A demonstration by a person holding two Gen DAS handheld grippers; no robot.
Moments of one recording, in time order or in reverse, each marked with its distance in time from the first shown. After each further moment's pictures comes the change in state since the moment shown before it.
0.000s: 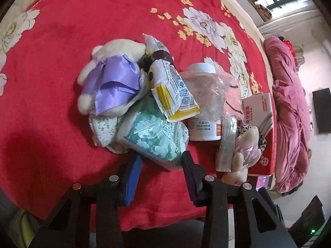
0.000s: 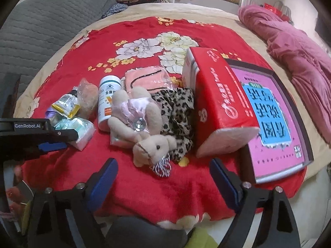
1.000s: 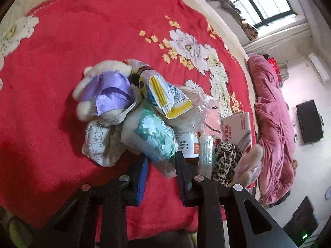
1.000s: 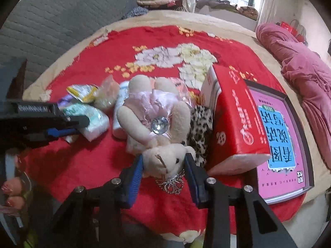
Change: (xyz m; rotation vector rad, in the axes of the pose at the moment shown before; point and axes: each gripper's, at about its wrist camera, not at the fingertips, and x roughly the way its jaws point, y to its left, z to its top) left arm -0.022 0.001 0.000 -0.005 -0.146 -0.136; right arm -0.004 0.018 0.008 -0.139 -0.019 0.010
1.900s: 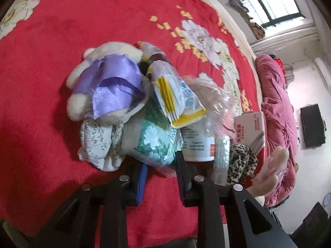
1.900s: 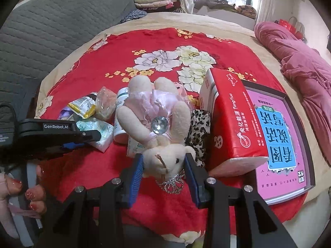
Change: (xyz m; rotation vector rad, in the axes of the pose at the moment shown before) left arm 0.033 0.011 0.002 -0.035 0.035 0.020; right arm -0.002 -0.005 0.006 0.025 -0.007 0.013
